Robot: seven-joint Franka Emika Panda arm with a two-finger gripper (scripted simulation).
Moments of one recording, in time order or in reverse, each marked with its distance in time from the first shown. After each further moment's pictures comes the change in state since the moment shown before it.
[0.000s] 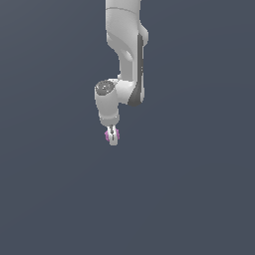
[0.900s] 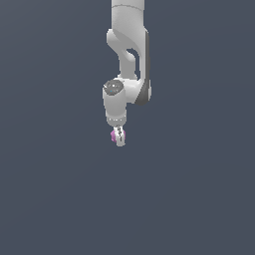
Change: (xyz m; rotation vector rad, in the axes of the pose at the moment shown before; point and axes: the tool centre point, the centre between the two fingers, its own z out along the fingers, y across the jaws) arm -0.030 -0.015 -0.007 0.000 0.000 0.002
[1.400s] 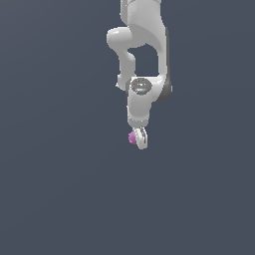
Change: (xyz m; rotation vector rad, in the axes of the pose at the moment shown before) arm -0.086 -0.044 -0.021 0.000 0.000 -0.002
